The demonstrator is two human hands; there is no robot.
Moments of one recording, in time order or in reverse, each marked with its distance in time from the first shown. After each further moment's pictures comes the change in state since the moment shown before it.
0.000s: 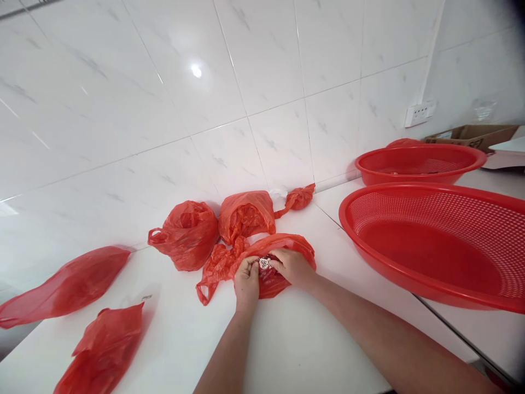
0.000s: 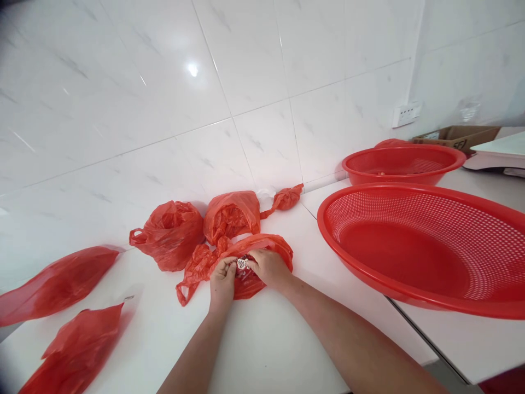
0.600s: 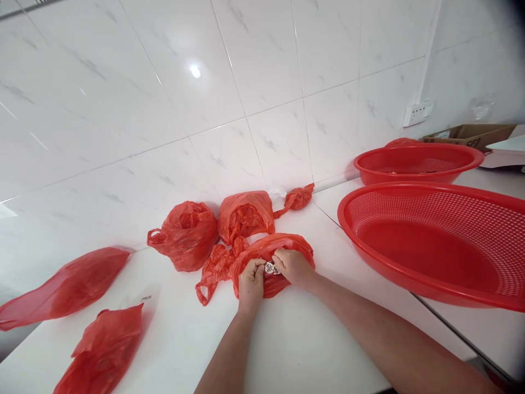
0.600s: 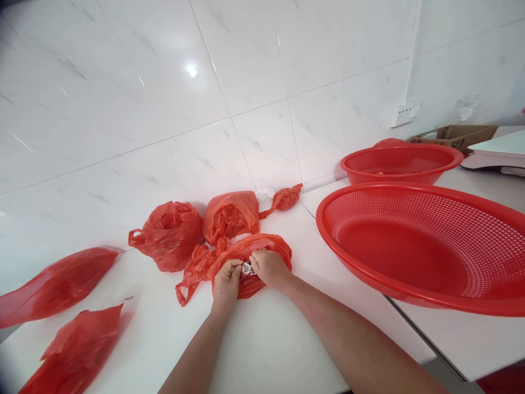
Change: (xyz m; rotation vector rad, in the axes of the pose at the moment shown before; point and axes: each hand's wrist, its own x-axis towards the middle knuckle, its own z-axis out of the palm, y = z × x) left_hand -0.007 0.005 0.003 0.176 -0.128 0.094; right_hand -0.001 0.003 -0.001 -0.088 0.029 0.034
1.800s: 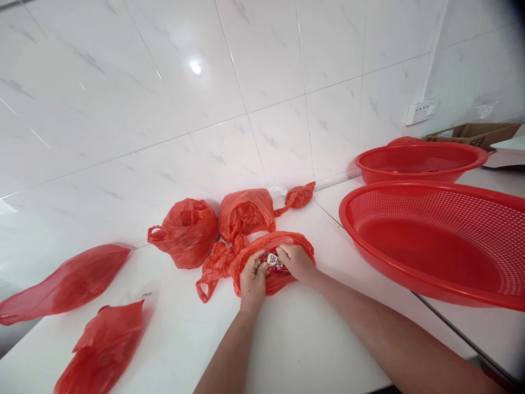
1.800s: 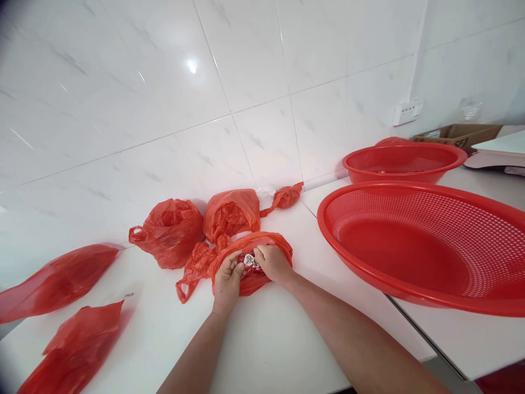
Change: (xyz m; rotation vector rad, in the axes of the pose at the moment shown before) left_hand -0.004 0.002 0.007 -0.291 -0.036 -0.058; right_hand 0.004 0.010 0.005 0.306 0.127 0.062
